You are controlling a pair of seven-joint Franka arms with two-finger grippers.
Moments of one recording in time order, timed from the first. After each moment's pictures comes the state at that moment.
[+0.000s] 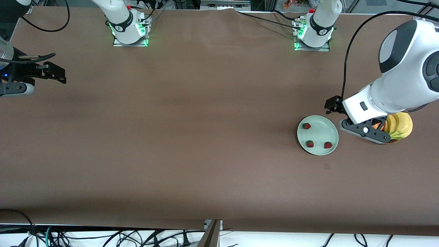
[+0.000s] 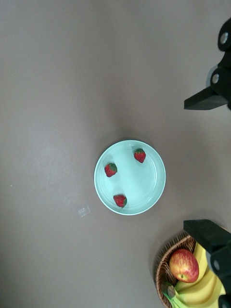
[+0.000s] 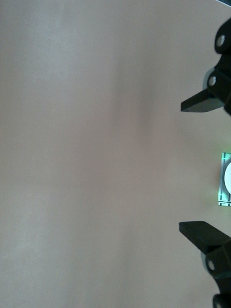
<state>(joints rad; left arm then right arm) 0.12 0.38 -0.40 -1.27 0.13 1.51 0.09 0.03 0.07 0.01 -1.53 -0.06 1.47 -0.08</state>
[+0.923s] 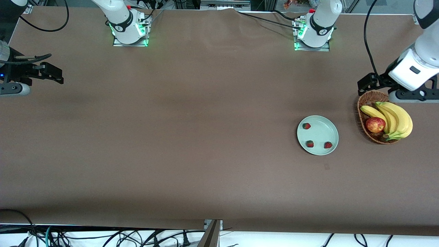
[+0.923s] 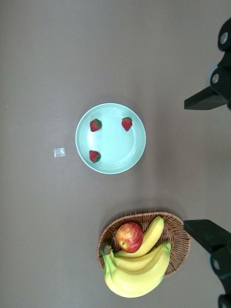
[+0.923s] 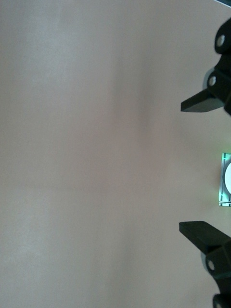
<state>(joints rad) 0.01 -0.03 -0.08 -1.73 0.04 1.68 -0.07 0.01 0.07 0.01 -1.52 -0.06 1.47 -0.08</state>
